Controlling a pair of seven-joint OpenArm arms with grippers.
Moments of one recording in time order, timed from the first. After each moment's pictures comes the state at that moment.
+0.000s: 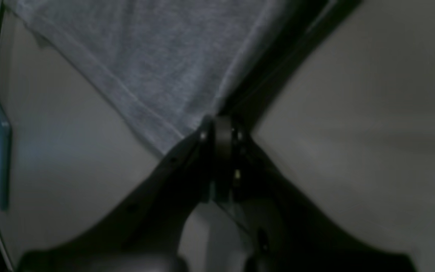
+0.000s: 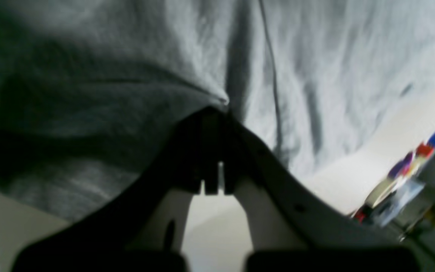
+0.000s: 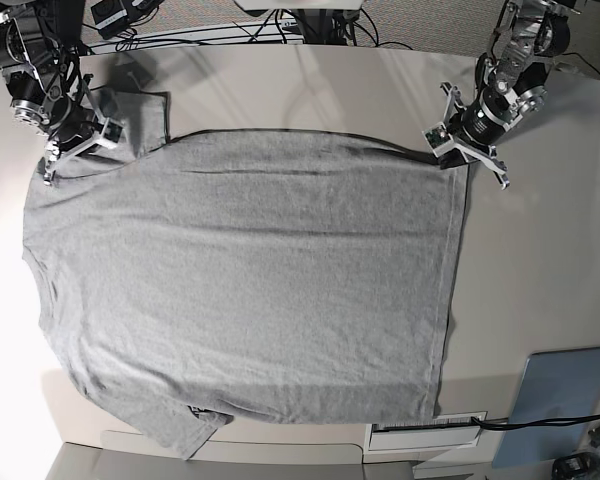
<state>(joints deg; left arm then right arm) 19.8 -29.8 11.7 92.5 24.2 -24.9 9.9 -24.7 46.1 -3.3 95.5 -24.7 32.0 -22.6</state>
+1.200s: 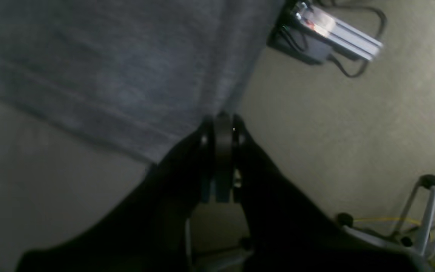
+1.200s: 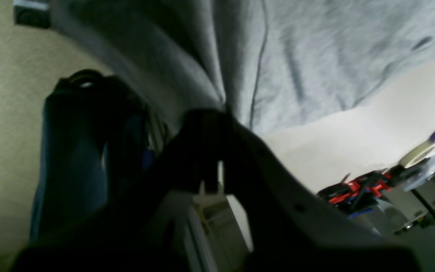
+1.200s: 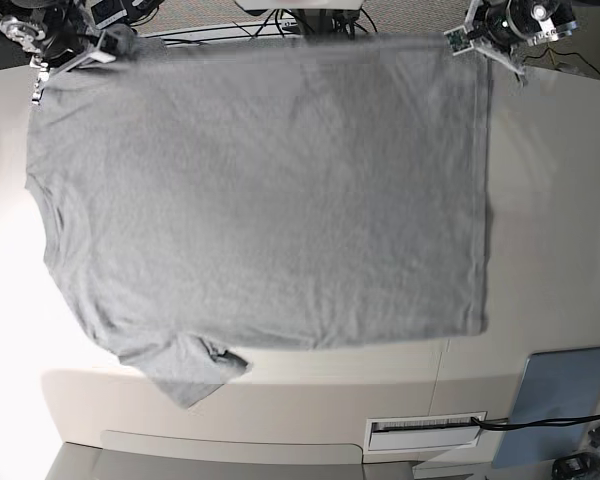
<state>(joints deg) 46.9 -35.8 0.4 111.7 7.6 -38.4 30.9 -64.0 54.4 7.3 121.6 -16.9 20.7 -40.7</state>
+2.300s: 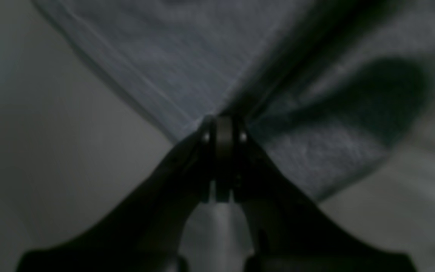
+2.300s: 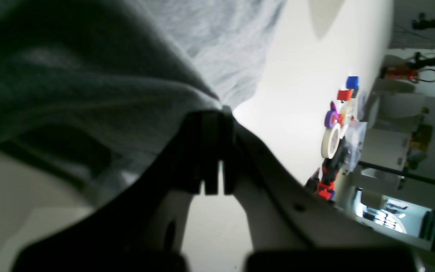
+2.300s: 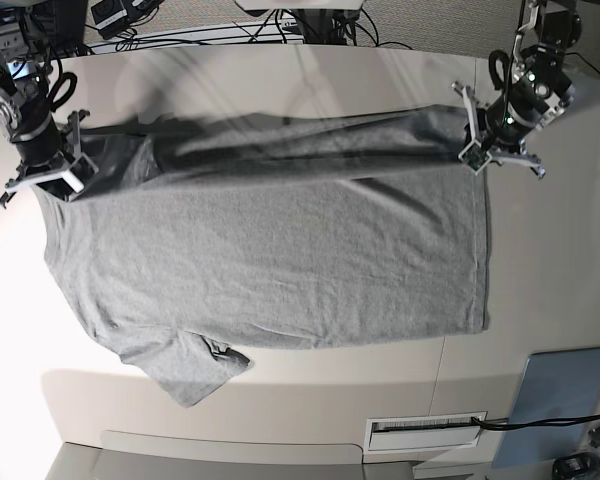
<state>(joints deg) 22.8 -29.3 -0.1 103.2 0.7 -26.3 27.4 -30.5 50.1 4.3 108.6 -12.2 12.5 -26.2</state>
